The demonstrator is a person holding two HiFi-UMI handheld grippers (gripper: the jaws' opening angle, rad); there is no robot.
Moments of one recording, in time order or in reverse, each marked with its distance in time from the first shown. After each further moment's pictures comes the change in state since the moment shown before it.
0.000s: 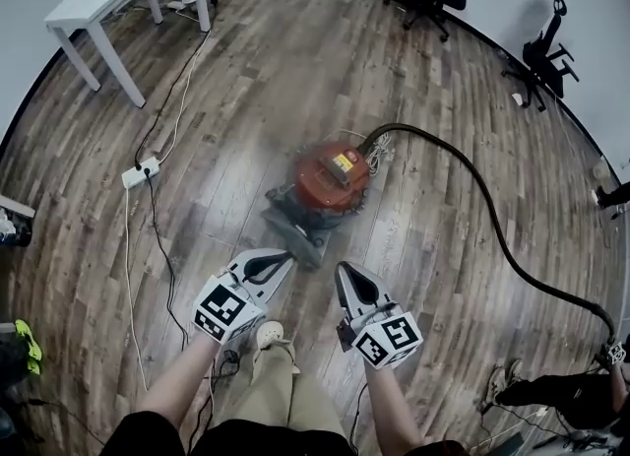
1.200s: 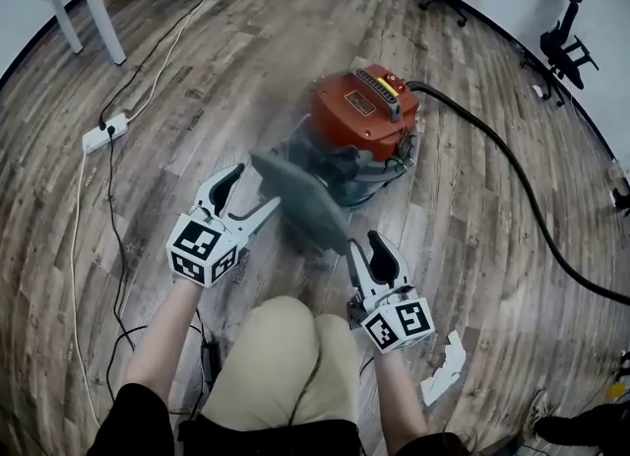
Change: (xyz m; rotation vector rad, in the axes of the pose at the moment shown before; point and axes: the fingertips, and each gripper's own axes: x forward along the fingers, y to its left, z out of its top) left arm 0.100 0.168 -0.303 0.072 -0.187 0.260; right arm 0.063 -0.165 -0.318 -0.139 -0.170 -0.059
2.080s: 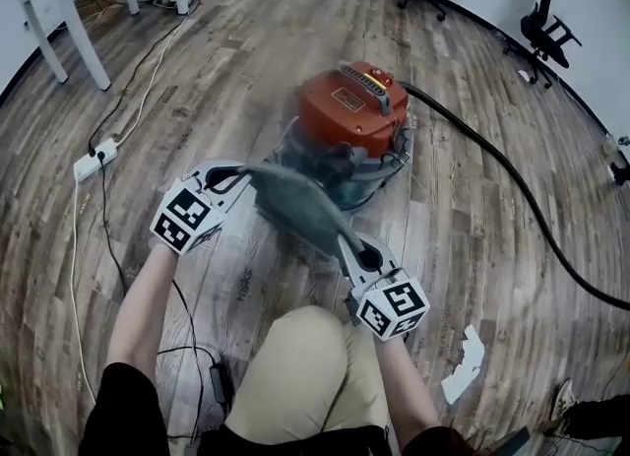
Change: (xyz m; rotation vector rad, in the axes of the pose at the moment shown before) left arm 0.035 0.040 -0.028 0.393 0.208 -0.192; right arm 0.033 0.004 -0.043 -0.057 0.119 0.045
